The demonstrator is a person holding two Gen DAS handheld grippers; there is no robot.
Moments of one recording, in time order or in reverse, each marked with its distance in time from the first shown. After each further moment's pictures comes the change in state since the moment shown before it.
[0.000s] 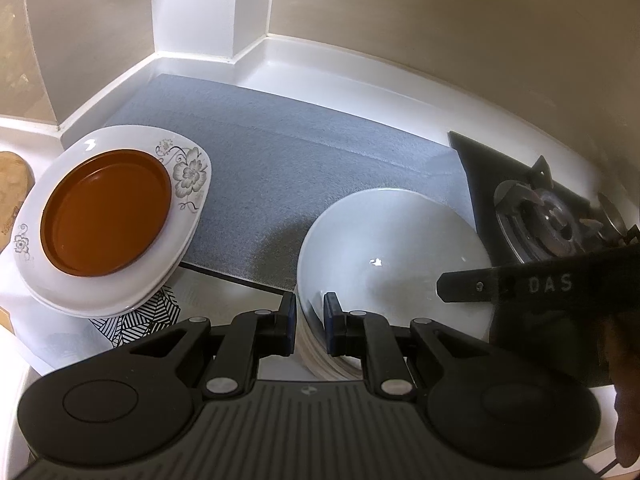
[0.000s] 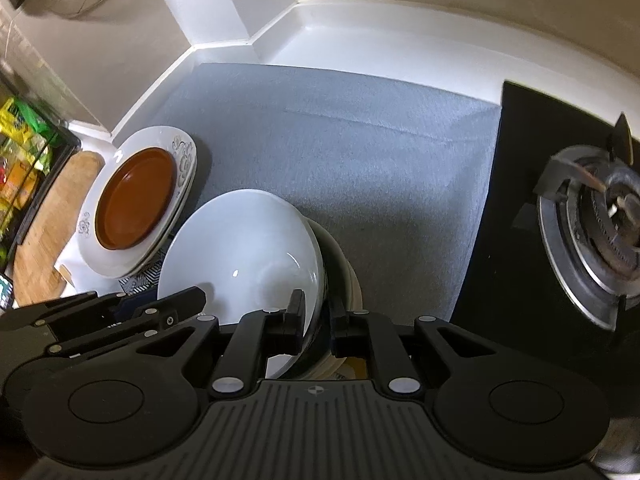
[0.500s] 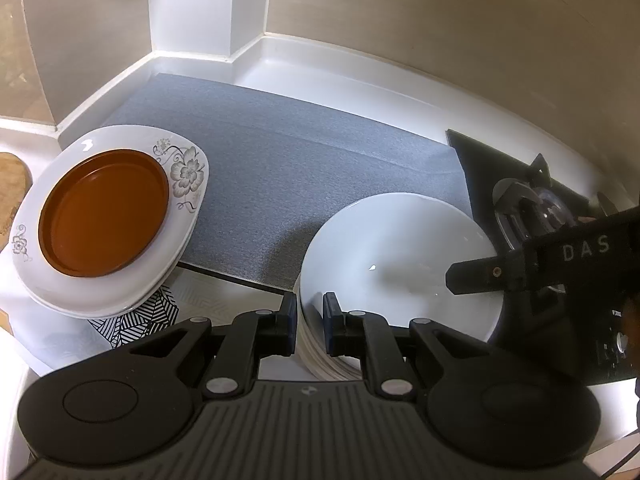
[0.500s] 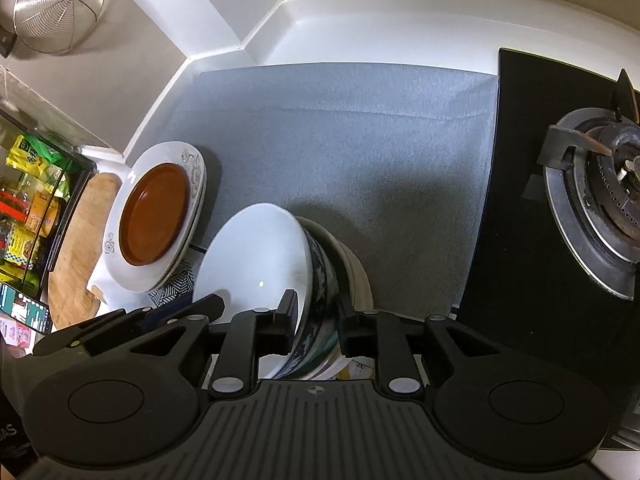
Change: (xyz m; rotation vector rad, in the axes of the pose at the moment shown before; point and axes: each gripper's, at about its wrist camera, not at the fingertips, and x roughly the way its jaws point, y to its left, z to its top) left arm 0.001 -0.001 0.000 0.004 0.003 -0.004; right arm -0.010 -0.016 0.008 0.101 0.040 0.086
